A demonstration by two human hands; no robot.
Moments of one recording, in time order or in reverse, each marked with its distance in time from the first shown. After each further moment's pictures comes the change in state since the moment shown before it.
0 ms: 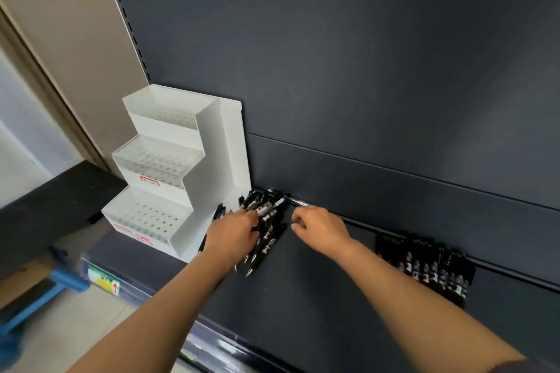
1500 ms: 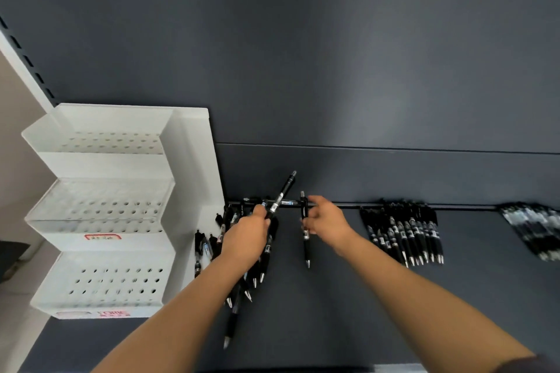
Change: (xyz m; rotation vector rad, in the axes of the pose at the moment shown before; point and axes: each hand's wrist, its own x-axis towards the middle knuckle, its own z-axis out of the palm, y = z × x) left_hand 0.070 -0.021 0.024 -0.282 -0.123 0.300; right_hand 0.018 -0.014 0.028 0.682 0.246 0.632
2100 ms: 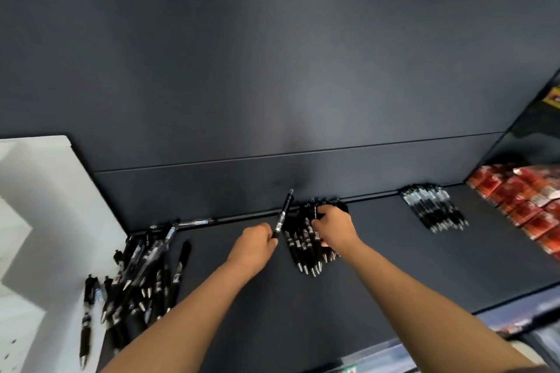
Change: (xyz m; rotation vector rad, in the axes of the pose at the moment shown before) left_hand 0.023 0.140 0.066 -0.159 -0.229 0.169; right_hand -0.040 0.086 -0.135 -0.147 0.322 0.223
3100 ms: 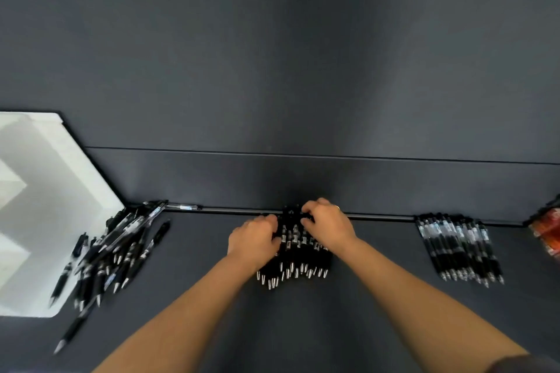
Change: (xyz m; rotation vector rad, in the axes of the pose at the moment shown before) left_hand 0.036 0.104 0.055 0.335 0.183 -0.163; right_hand 0.095 0.061 -0.056 -0.387 -0.186 -0.546
